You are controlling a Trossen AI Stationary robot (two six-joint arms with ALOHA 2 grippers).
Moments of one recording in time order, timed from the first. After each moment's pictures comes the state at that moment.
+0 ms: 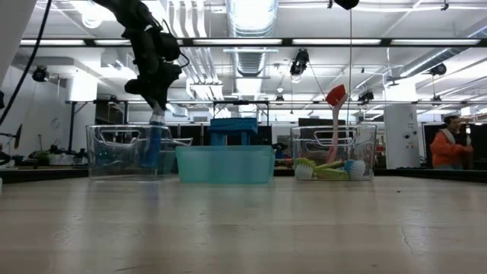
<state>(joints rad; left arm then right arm) 0.97 1.58 1.53 -1.14 0.11 0.01 0.08 1.18 1.25 -0.43 0.21 0.76</state>
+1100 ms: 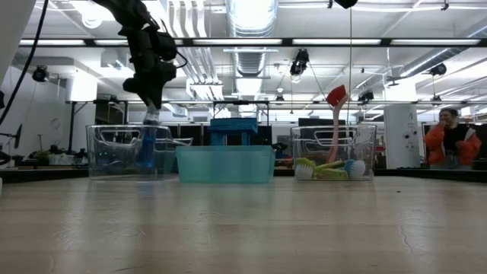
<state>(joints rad) 0.98 1.57 1.53 -1.19 0.11 0.12 0.08 1.18 1.25 -0.41 0.24 0.75</state>
